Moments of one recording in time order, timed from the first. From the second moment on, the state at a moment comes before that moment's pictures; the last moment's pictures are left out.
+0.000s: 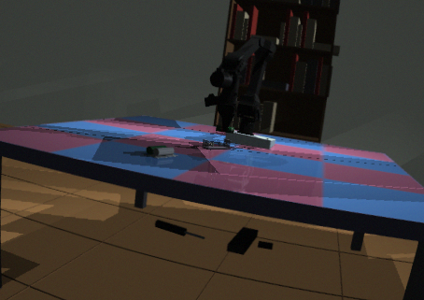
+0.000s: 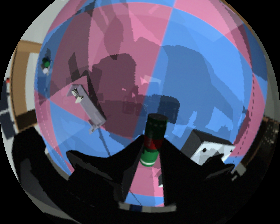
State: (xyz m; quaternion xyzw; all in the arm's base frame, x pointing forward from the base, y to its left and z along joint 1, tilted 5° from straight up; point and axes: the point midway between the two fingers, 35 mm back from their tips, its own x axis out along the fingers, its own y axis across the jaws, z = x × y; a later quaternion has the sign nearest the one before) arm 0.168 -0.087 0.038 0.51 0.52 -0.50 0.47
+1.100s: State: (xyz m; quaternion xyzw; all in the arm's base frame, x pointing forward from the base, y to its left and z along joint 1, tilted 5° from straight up) arm 0.298 -0.104 0.058 0.29 0.68 -0.26 0.62
